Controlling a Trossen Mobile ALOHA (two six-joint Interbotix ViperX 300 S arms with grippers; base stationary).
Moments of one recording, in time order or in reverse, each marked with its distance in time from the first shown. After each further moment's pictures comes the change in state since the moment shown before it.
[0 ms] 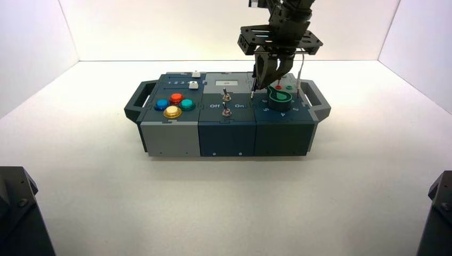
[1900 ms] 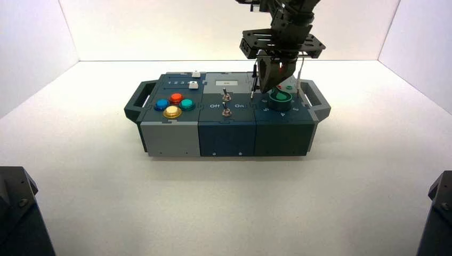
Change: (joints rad) left arm 0.000 -0.006 0.000 -0.002 -0.003 0.000; right arm -0.003 -0.002 0.017 -0.002 0.006 0.006
